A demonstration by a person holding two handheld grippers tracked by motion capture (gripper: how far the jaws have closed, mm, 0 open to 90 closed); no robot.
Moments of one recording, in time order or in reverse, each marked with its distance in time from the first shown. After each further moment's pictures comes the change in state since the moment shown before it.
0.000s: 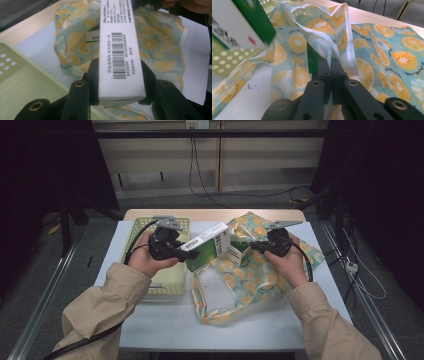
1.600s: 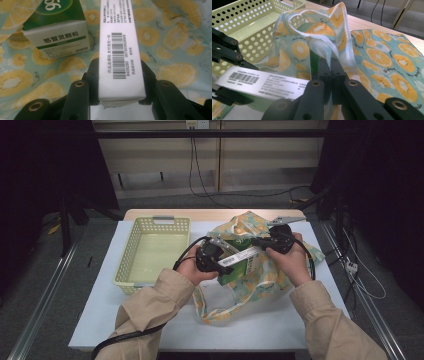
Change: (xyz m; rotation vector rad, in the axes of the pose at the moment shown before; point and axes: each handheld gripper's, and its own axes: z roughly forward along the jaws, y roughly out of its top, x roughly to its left) left arm -0.025 0.007 0.117 0.128 -0.045 0.070; right arm 0.005 0.013 -0.015 -0.029 -0.010 -0.016
